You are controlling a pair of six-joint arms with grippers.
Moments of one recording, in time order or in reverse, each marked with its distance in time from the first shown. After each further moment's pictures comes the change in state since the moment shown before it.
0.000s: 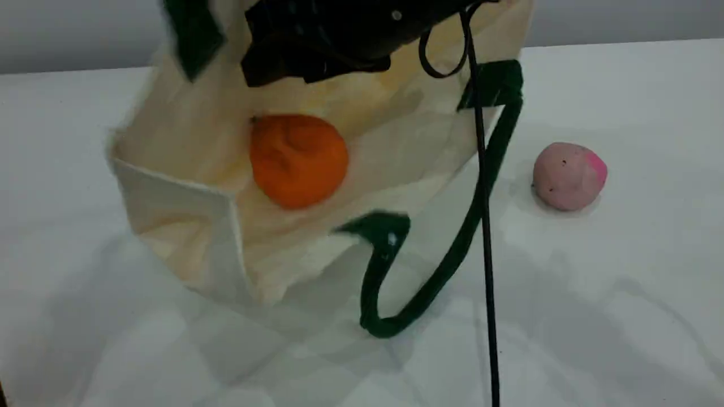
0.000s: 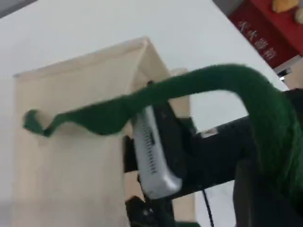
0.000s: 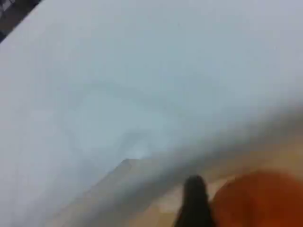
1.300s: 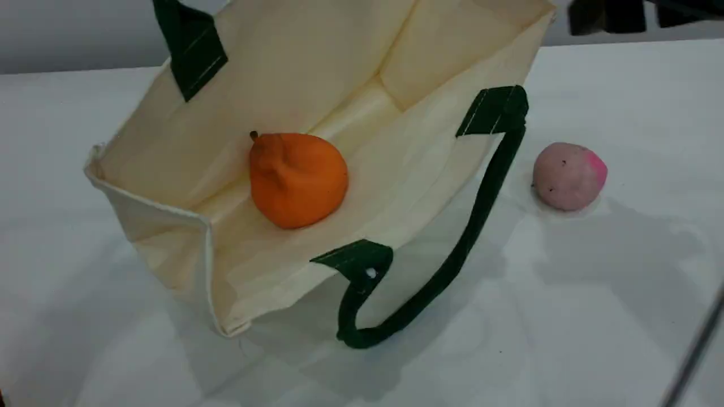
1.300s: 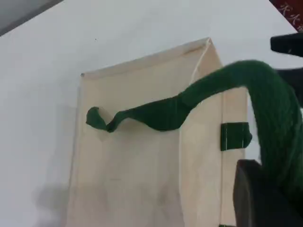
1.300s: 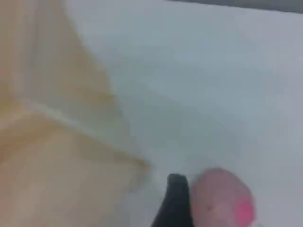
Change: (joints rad) left arm 0.000 0.000 0.000 0.121 0.000 0.005; right arm -0.223 -0.491 0.518 -0.146 -0.510 0.155
